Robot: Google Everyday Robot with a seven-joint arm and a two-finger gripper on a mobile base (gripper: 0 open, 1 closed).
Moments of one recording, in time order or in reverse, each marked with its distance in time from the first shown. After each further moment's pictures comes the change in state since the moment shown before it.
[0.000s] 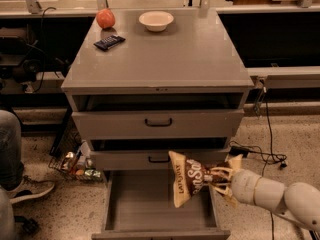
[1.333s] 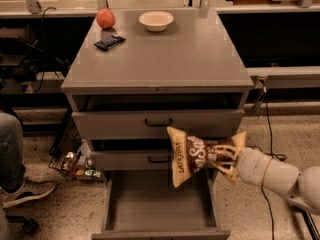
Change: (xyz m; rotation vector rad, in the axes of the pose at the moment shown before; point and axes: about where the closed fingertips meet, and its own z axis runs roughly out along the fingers) arm -0.066 -0.069 -0.030 0.120 -0.142 -0.092
